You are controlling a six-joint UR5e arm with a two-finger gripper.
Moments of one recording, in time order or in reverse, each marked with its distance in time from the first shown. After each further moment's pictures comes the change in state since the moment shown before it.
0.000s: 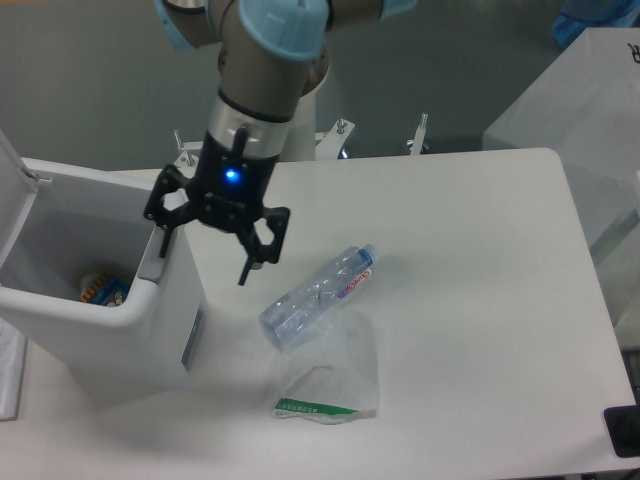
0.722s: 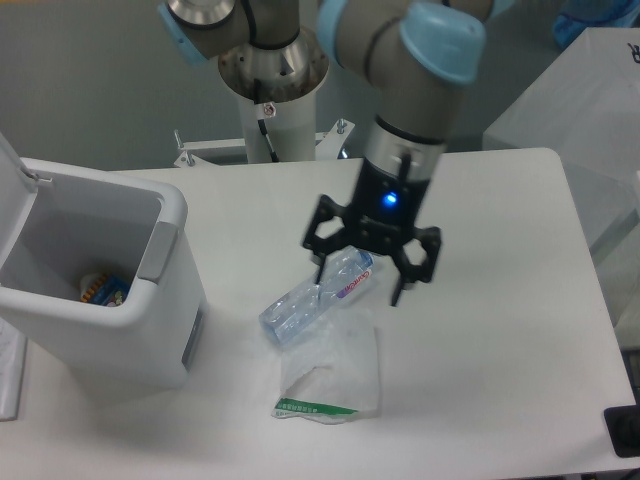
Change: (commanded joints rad) arm 0.201 -0.169 0.037 0.005 0.089 0.397
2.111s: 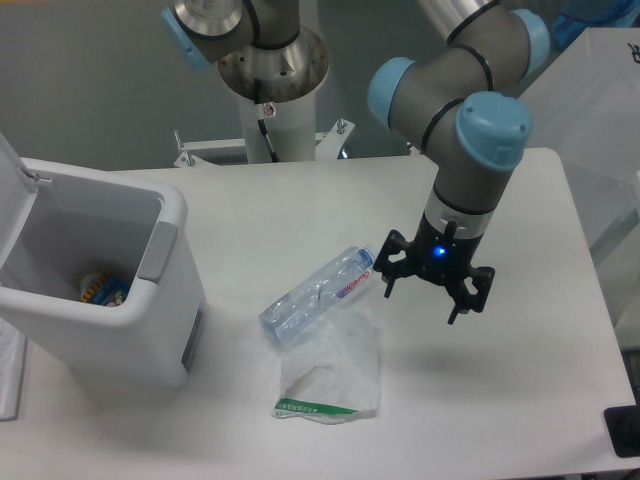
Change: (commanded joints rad) arm 0.003 -0.088 -0.049 0.000 0.196 0.232
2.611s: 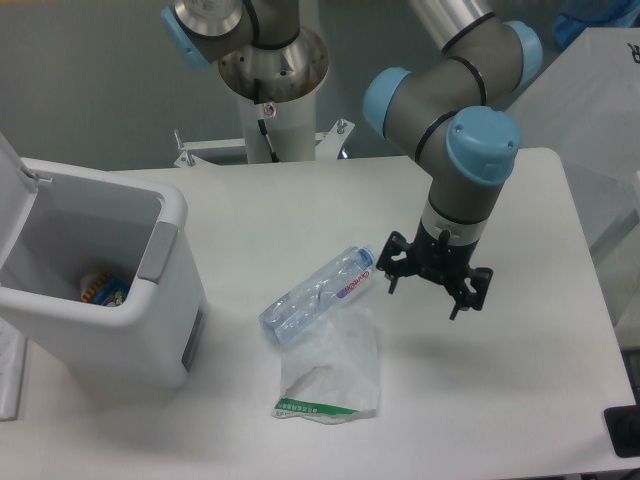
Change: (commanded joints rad) arm -0.027 -0.022 0.021 0.028 0.156 0.029
